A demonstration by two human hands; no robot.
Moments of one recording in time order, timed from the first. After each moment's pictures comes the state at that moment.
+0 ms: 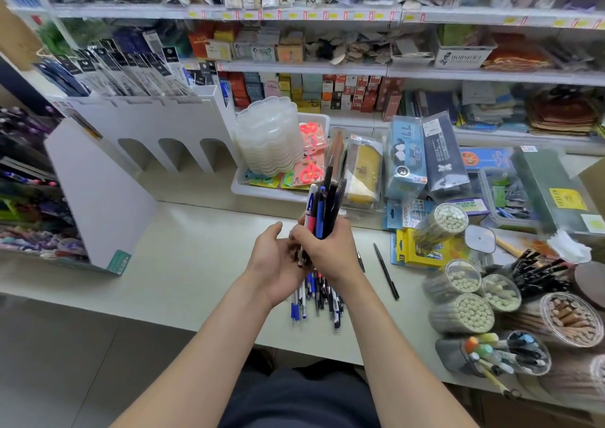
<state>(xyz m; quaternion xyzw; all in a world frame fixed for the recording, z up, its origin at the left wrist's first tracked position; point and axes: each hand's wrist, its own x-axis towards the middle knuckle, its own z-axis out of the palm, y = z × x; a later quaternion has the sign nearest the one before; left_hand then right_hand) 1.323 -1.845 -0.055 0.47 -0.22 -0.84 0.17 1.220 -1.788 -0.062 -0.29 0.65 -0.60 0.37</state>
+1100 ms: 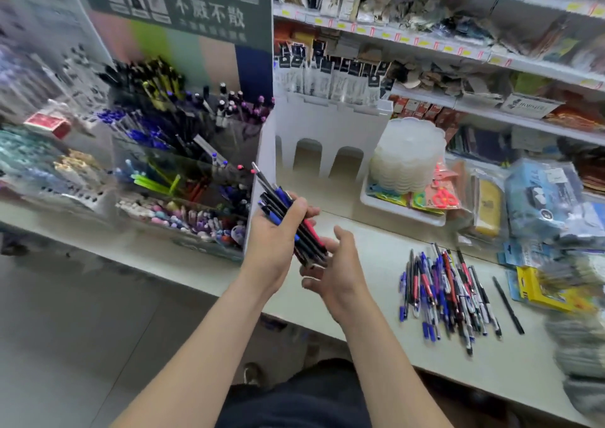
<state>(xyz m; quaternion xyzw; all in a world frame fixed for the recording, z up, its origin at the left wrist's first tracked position) 1.619 -2.030 -0.016 0.40 -0.41 -0.71 0.41 1.530 -1.957 -0.031 -0.04 0.62 -0.54 0.57</state>
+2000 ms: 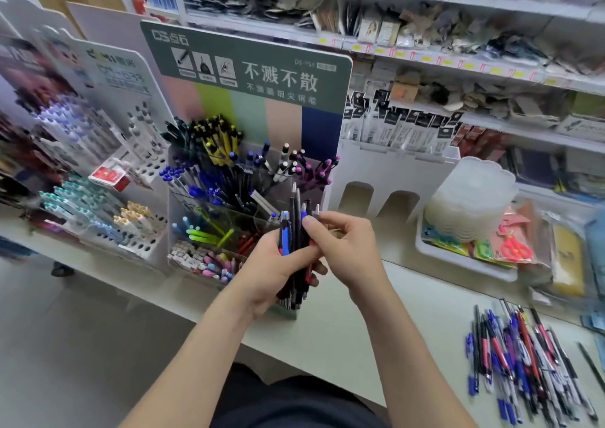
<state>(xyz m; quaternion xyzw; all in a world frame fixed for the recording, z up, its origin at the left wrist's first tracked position) 1.695 -2.149 0.013 0.38 -0.51 -0.73 0.24 1.557 -2.106 0.020 -0.35 0.64 -0.53 0.44</state>
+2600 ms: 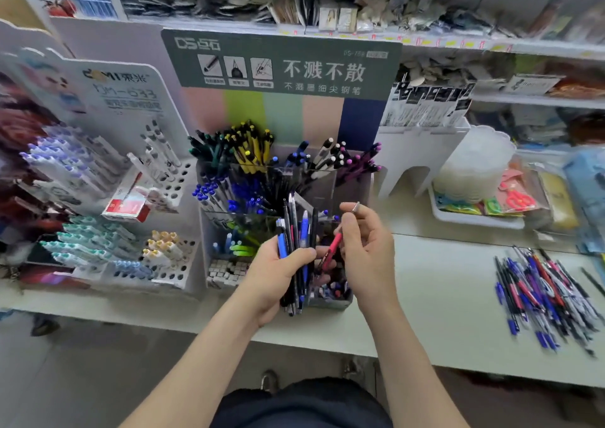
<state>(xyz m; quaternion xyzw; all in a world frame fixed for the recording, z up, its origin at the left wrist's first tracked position) 1.801 -2.218 -0.009 0.38 -0.49 -0.76 0.17 1.673 -2.133 -0.003 -0.23 0.68 -0.65 0.25</state>
